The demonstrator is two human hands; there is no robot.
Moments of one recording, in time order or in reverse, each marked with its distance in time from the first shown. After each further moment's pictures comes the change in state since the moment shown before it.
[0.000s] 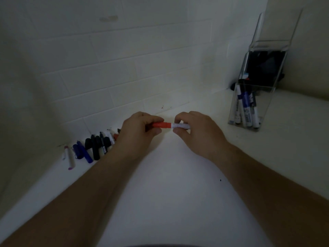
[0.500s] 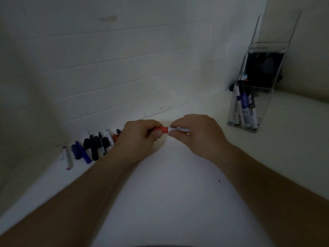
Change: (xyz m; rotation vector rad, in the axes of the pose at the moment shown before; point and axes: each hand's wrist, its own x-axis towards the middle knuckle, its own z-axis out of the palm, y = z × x) left_hand -0.007 0.006 -0.005 -0.006 -0.105 0.039; right_hand 0.002 -0.002 -0.007 -0.066 -0.050 -0.100
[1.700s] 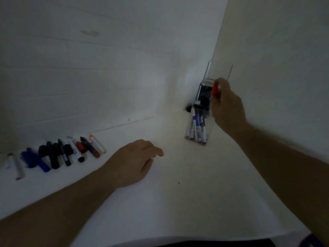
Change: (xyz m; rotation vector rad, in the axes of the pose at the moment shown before) left_hand -0.021 0.022 0.045 0.019 -0.060 0.563; right_hand -0.002 0.055 -0.165 -0.323 0.420 0.301
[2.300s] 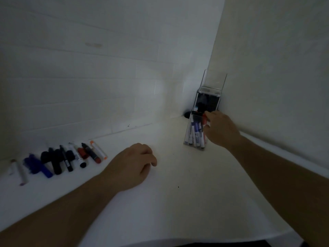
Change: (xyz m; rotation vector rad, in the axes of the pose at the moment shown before) left_hand 0.001 -0.003 -0.005 0.060 0.022 -0.014; right_hand -0.020 0.011 0.010 -0.328 -0.464 0.088
